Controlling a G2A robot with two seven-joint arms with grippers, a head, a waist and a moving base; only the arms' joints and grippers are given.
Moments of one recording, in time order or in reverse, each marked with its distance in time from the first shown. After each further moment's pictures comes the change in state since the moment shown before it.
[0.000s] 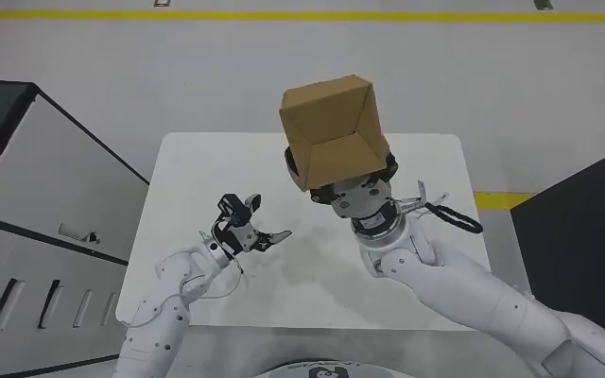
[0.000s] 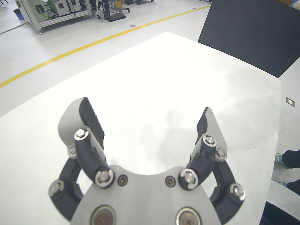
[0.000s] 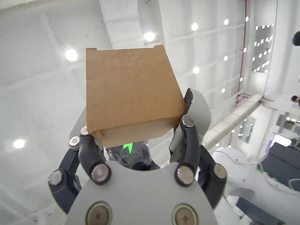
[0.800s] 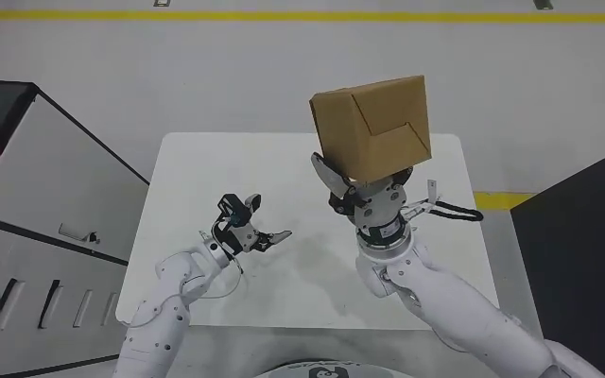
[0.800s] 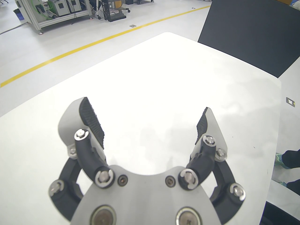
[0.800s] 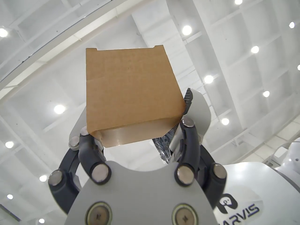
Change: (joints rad) left arm 0.000 0.000 0.000 0.000 0.000 0.000 0.000; right arm -0.173 -0.086 0.117 -0.012 0.294 0.193 0.217
